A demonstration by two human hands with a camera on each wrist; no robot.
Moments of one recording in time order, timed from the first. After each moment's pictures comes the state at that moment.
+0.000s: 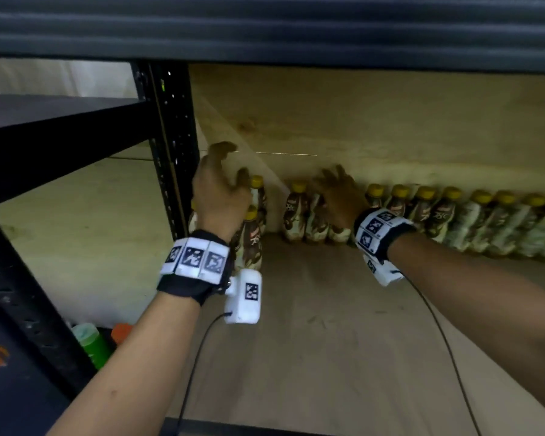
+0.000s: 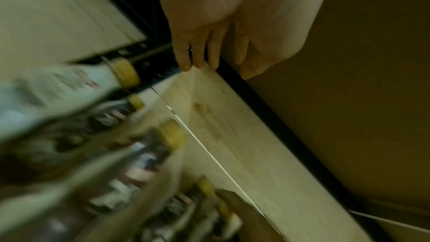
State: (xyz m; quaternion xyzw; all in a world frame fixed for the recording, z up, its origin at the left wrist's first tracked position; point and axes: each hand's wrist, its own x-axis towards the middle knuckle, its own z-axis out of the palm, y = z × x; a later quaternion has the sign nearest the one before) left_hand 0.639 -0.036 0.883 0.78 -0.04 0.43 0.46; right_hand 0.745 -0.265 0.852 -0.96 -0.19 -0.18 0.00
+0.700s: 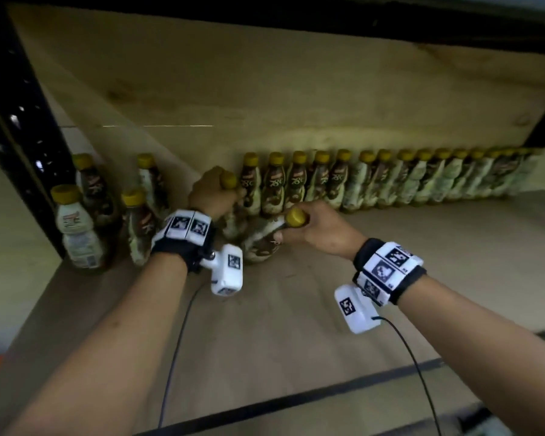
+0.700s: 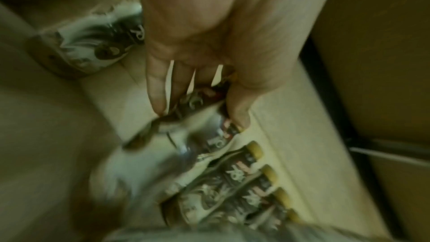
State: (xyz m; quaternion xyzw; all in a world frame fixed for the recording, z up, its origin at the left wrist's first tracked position) left_hand 0.697 -0.161 0.835 0.88 -0.08 0.06 0.46; right_hand 0.602 -0.365 0.825 -0.92 -0.09 -0.05 0.38
